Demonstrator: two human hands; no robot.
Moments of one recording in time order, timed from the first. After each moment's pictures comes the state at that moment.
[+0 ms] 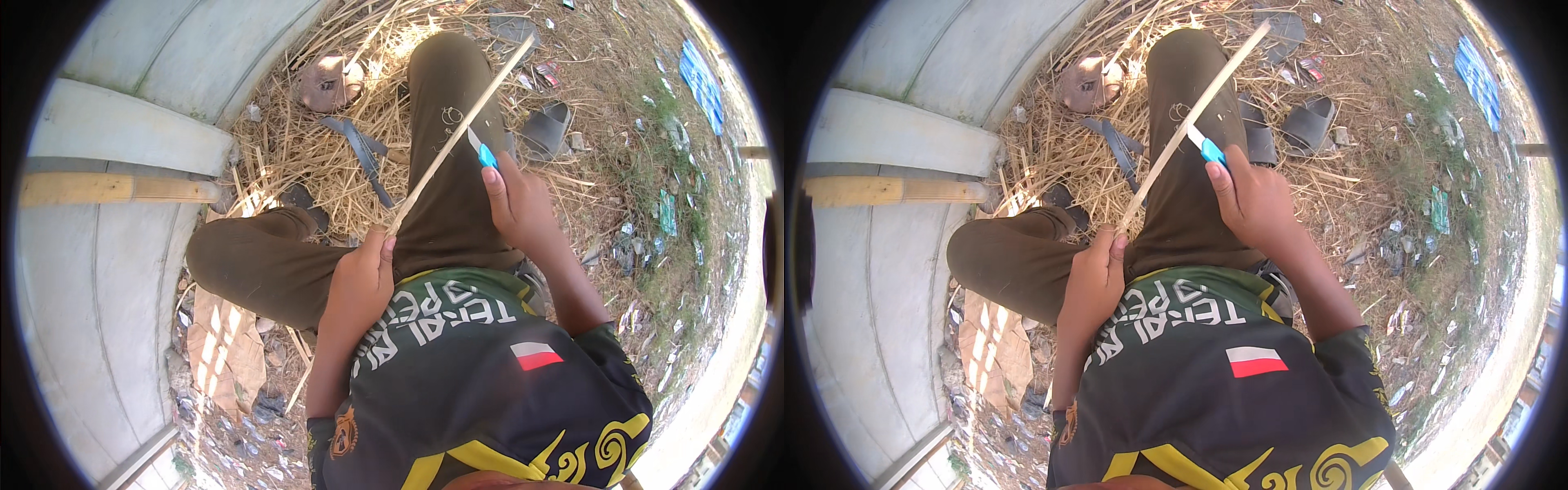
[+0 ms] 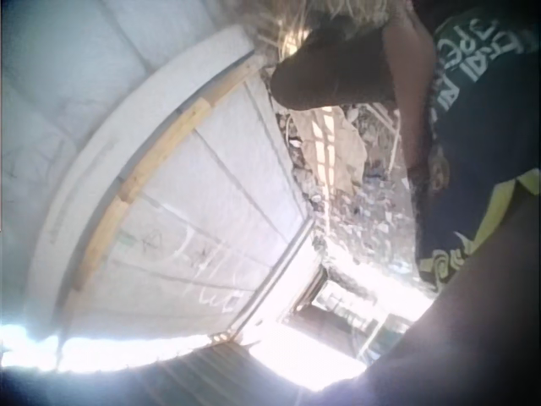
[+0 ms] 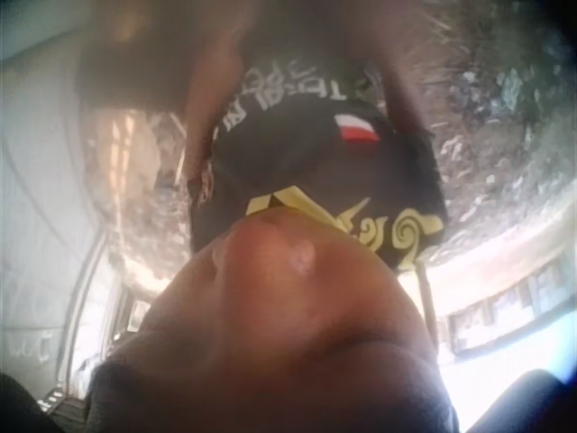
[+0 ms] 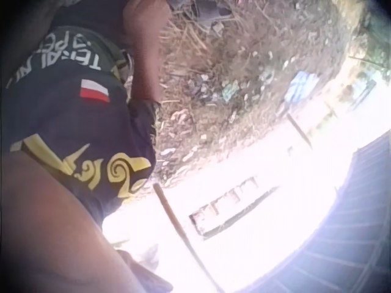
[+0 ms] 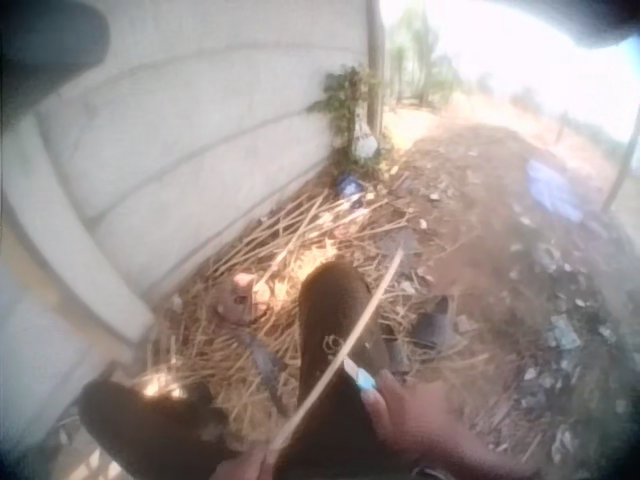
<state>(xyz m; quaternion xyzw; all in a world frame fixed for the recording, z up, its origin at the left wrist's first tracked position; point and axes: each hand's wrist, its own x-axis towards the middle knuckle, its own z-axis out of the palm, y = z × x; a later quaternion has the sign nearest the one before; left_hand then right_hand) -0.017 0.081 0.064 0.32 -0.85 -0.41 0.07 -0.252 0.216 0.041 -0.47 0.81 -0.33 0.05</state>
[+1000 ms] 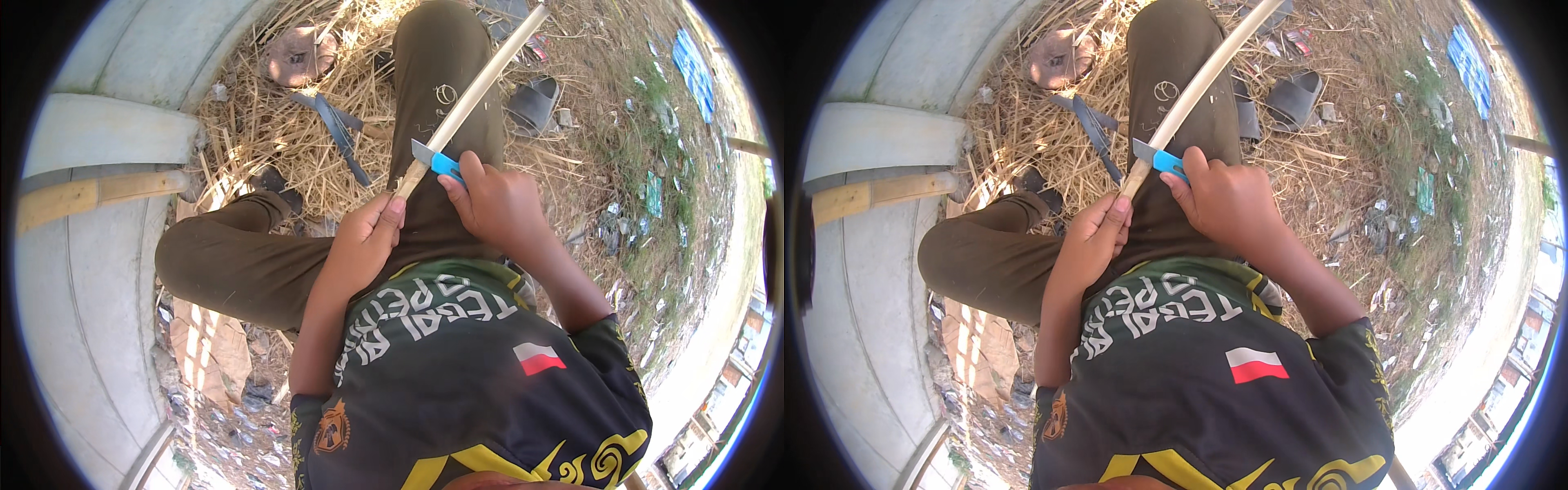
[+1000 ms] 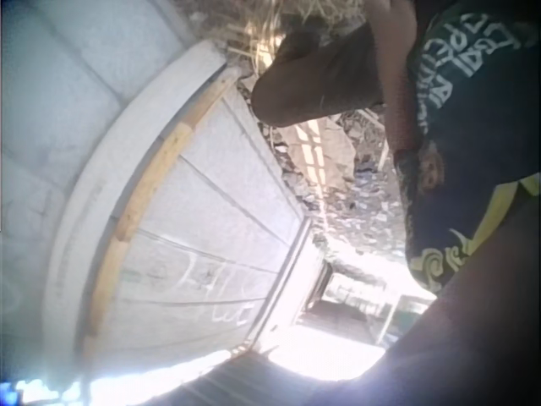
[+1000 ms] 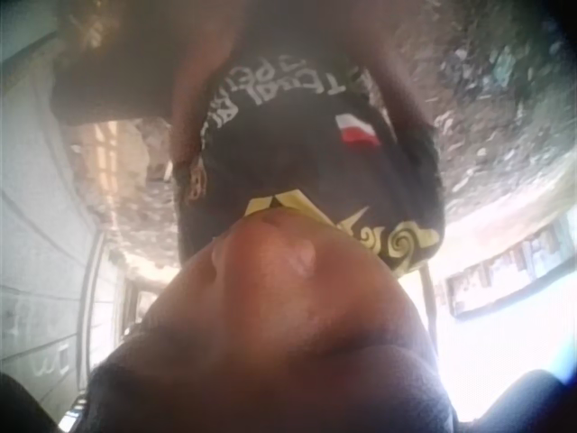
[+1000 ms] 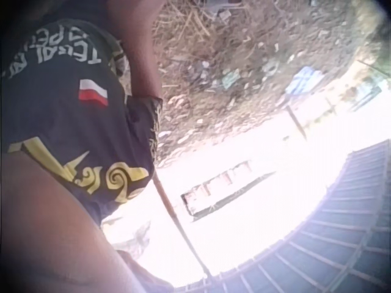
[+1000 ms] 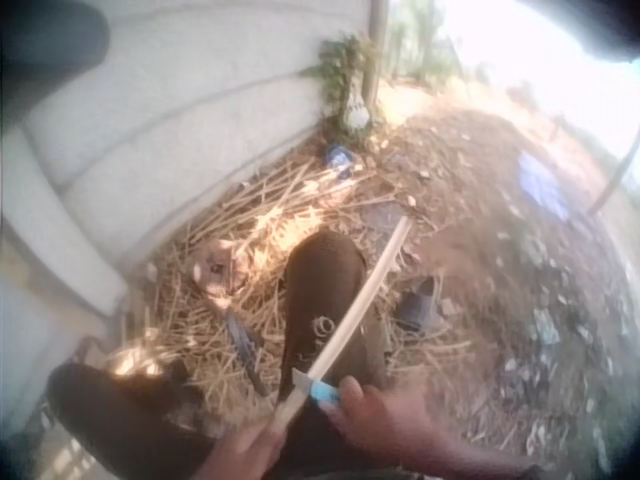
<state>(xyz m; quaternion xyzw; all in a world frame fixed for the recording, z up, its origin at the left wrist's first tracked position) -0.057 0.058 0.028 0.31 -0.65 -0.70 -0.02 -0.236 0.203 0.042 -0.53 0.83 -0.16 0.02</state>
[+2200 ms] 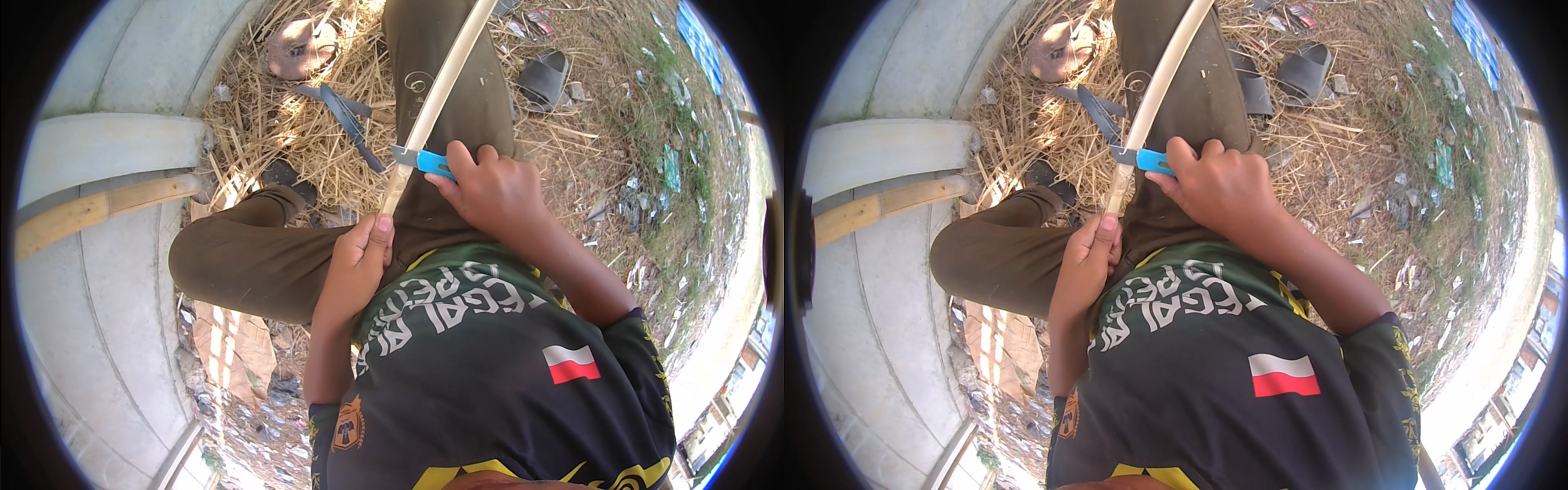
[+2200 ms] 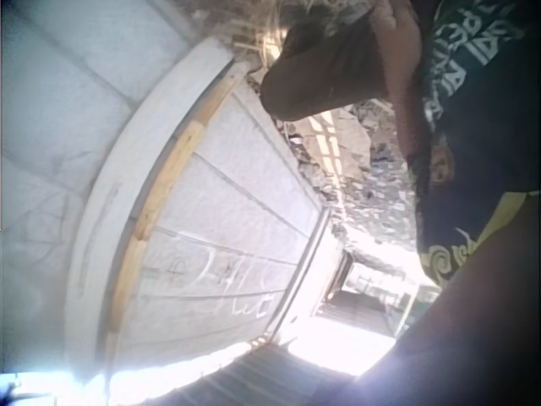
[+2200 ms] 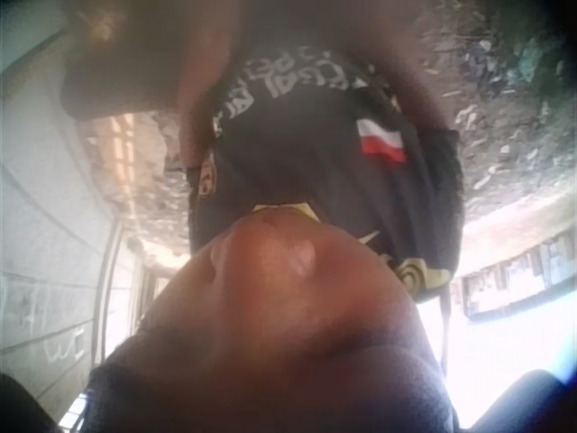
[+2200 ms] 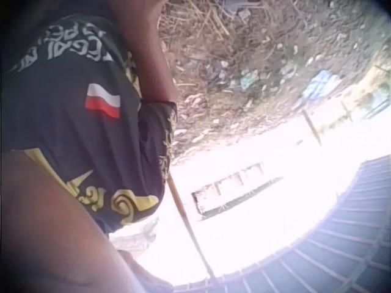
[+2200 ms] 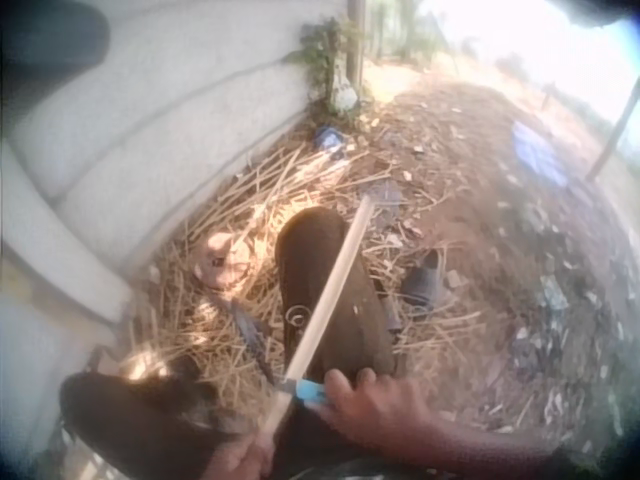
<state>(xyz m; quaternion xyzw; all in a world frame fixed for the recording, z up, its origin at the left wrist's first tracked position) -0.011 0.064 0.036 0.34 -0.63 -0.70 -0.02 -0.208 0.193 0.027 -0.54 0.83 -0.10 -0.11</state>
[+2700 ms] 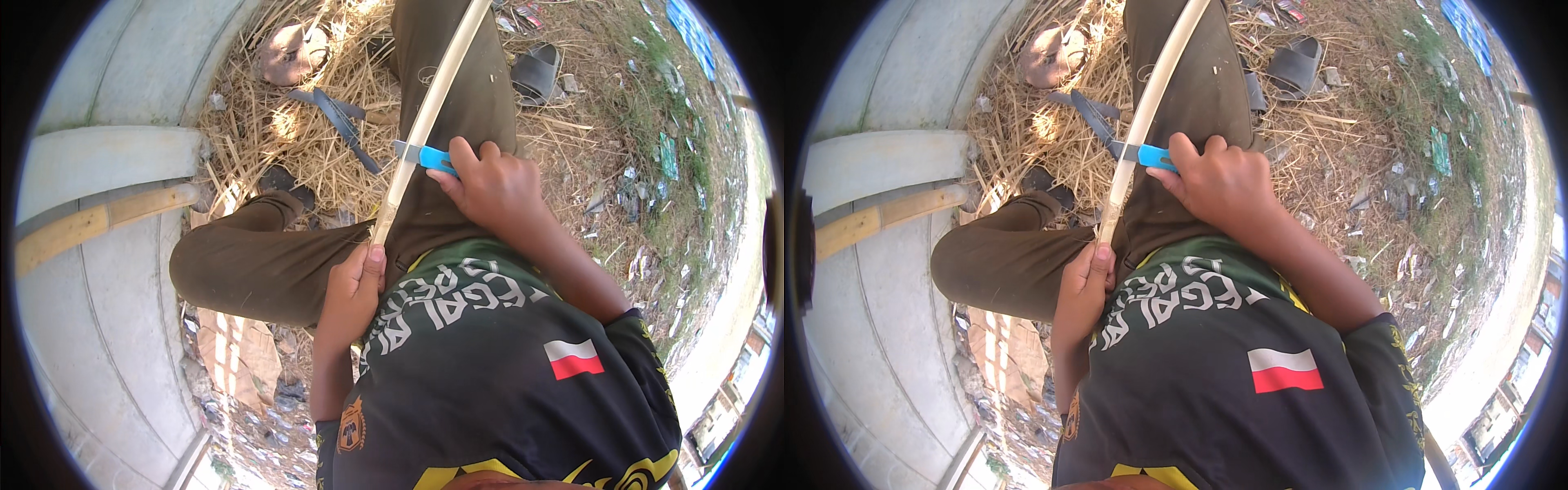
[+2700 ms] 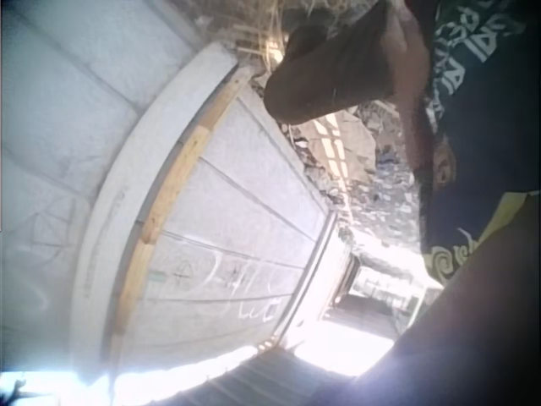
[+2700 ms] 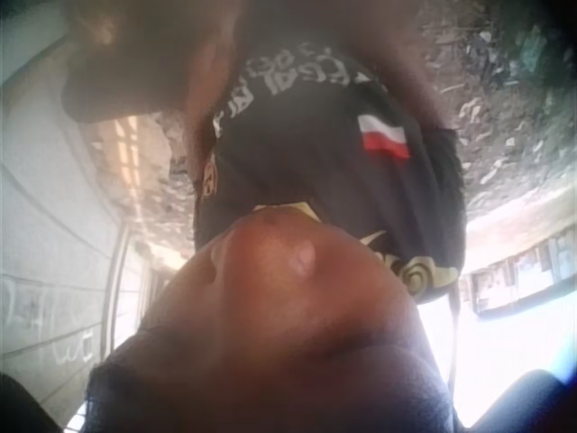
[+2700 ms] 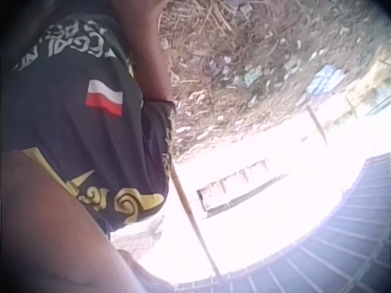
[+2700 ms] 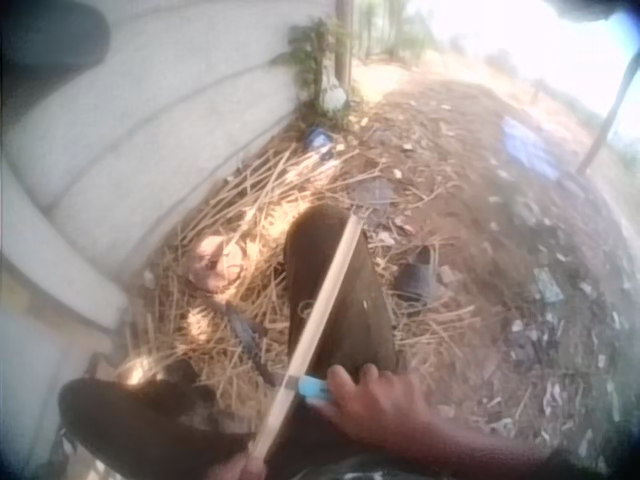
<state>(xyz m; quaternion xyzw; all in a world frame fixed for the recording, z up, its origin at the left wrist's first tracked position) 0.015 0.078 0.055 0.38 -0.68 -0.63 -0.05 -0.206 0.202 0.024 -0.52 0.84 -0.10 -0.11</state>
